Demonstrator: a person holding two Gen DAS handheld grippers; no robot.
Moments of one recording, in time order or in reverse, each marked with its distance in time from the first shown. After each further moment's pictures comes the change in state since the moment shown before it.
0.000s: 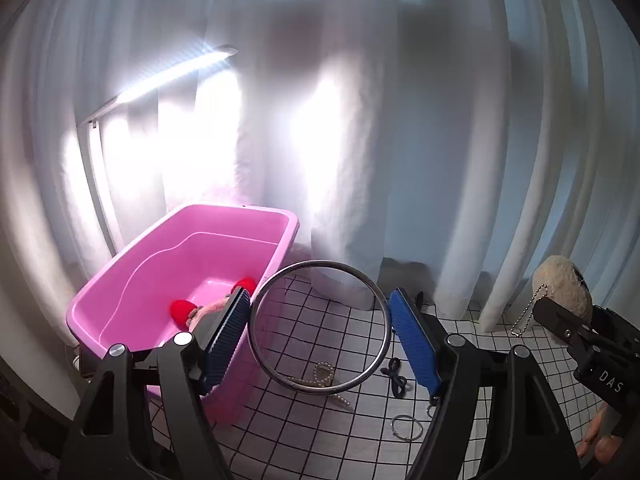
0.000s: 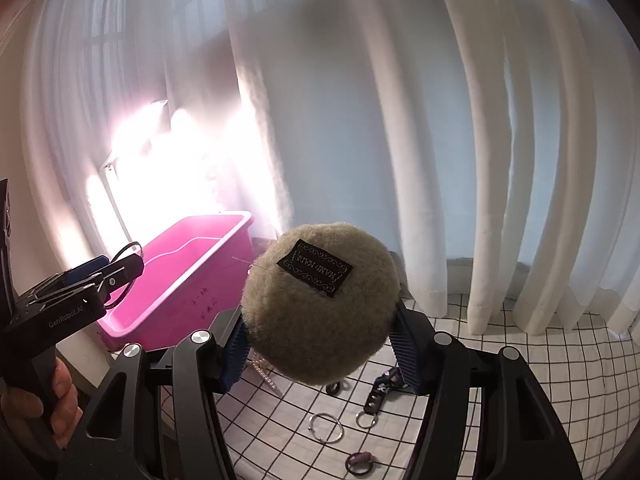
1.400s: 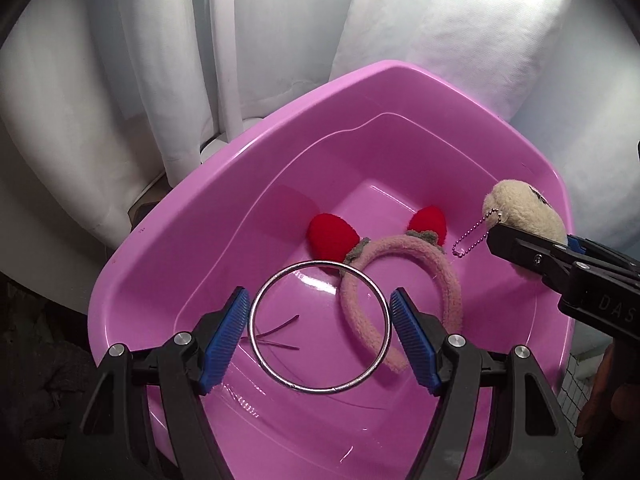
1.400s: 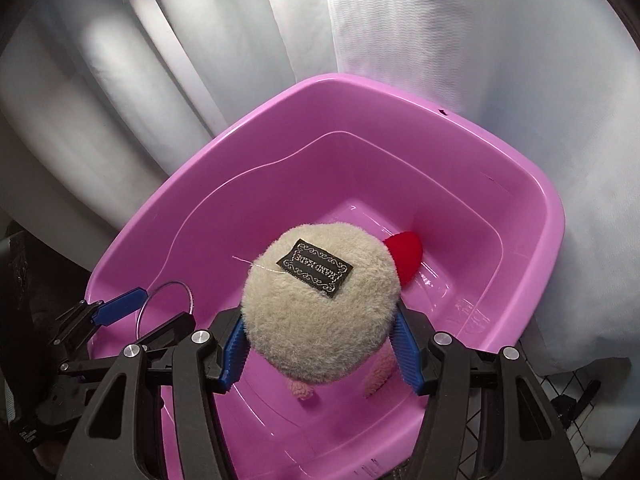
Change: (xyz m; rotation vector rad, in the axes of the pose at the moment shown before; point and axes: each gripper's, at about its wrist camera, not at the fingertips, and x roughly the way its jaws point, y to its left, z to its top) left arm 0.166 0.221 -0.011 -0.367 0.523 0.285; right arm 0.334 0.222 0.064 -0.297 0.665 0.373
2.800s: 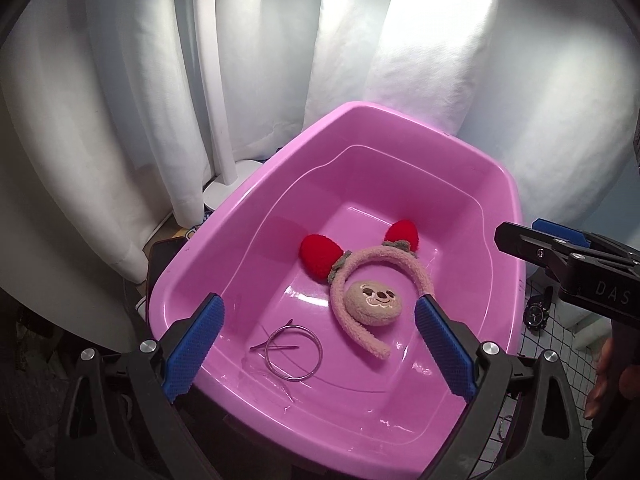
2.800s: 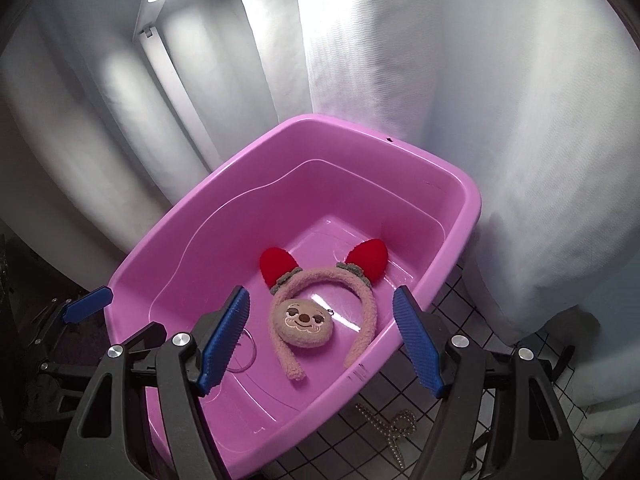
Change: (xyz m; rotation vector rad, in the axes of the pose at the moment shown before) left arm -0.067 -0.009 -0.015 0.123 -0.126 -0.035; right arm -0.070 0.011 -0.032 0.062 -0.137 -0.092
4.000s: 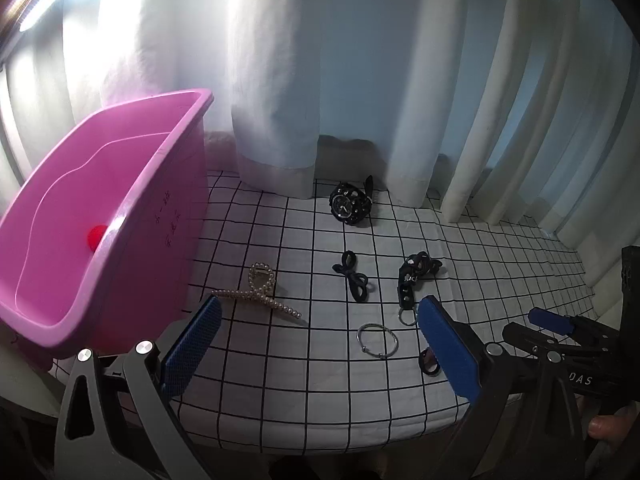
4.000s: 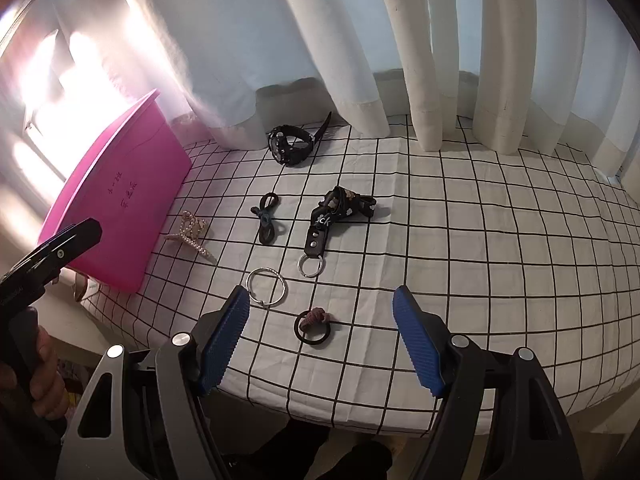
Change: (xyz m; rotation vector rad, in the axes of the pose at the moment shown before) left arm -0.028 -0.193 -0.152 0.413 -0.030 -0.380; right arm -0.143 -0.141 -0.359 0.539 -0.093 -0.294
